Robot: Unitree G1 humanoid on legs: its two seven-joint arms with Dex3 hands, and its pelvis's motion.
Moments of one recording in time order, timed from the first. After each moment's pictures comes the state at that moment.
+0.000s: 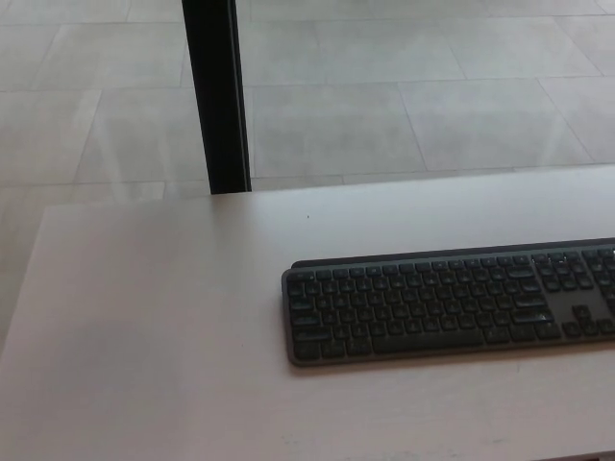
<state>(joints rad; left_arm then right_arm) -0.14 0.61 0.65 1.26 -0.34 -0.13 0.13 -0.25 -0.65 -1.04 0.68 0.03 -0.04 -0.03</state>
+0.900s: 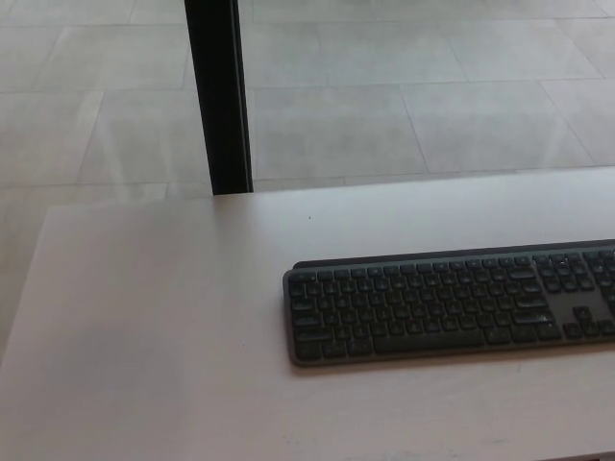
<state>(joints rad) -0.11 0.61 0.66 1.26 -0.34 -0.14 0.11 -0.17 -0.41 -1.17 0.83 0.37 0.13 -0.19</state>
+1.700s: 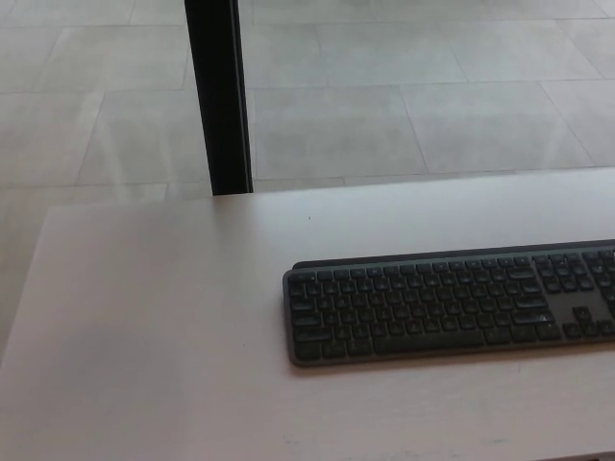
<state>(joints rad) -0.12 0.61 0.66 1.26 -0.35 -0.14 0.09 -0.13 -0.39 -0.97 0.78 0.49 0.14 -0.18</state>
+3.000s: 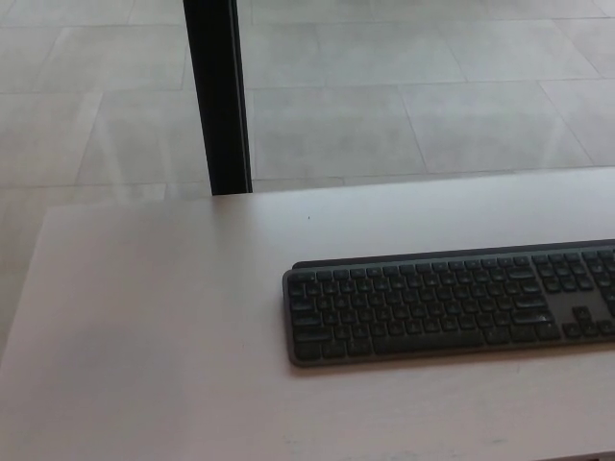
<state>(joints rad) -0.12 0.61 0.64 1.26 -0.36 -0.14 0.08 -0.09 -0.39 -0.86 0.75 0.54 0.14 -0.19</state>
